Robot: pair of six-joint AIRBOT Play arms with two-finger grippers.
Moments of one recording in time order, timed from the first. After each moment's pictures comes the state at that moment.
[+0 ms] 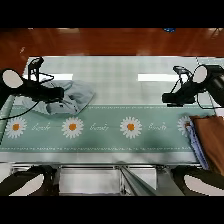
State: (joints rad) left arm -0.07 -1.15 1.01 1.31 -1.12 -1.61; right arm 0.07 -1.31 1.11 -1.48 1.30 1.65
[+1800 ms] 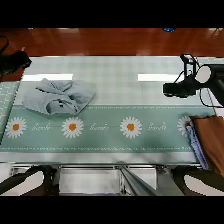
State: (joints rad) left arm 0.18 -1.22 1.26 1.39 -0.89 -1.60; right arm 0.07 -1.27 1.11 -1.53 1.08 1.72
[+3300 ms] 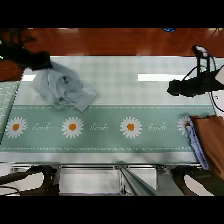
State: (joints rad) left arm 0.04 -1.37 1.59 1.21 -1.23 -1.49; right arm 0.07 -1.04 1.11 -1.42 1.16 1.67
